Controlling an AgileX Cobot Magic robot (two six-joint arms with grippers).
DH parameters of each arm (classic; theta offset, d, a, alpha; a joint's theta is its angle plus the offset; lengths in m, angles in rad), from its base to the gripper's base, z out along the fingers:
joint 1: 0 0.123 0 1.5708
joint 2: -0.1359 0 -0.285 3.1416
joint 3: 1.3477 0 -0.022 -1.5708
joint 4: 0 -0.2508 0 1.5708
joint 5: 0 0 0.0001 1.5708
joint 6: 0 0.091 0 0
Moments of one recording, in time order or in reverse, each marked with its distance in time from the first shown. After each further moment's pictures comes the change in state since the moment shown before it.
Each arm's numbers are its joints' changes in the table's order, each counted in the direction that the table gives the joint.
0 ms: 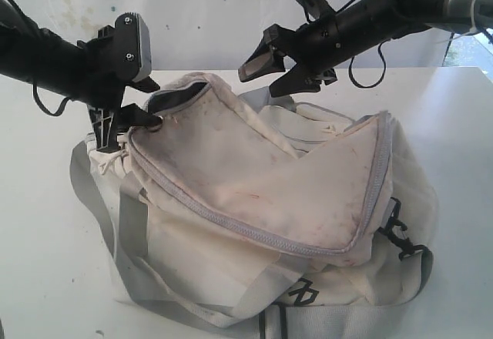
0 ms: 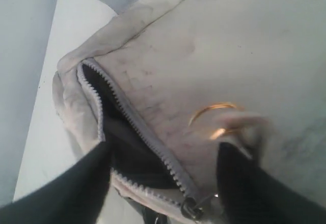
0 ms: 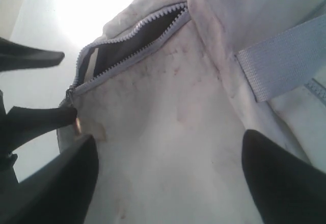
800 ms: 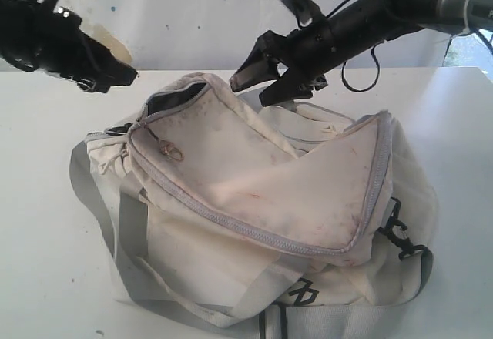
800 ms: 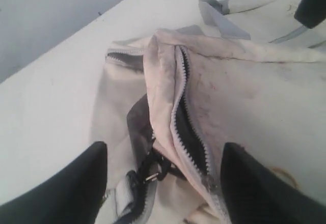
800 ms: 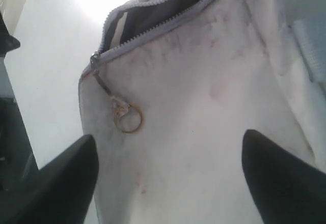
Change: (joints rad) left arm 0.110 0.133 0.000 -0.015 0.037 -0.754; right arm 0.036 0.000 0.000 0.002 0.098 -0.039
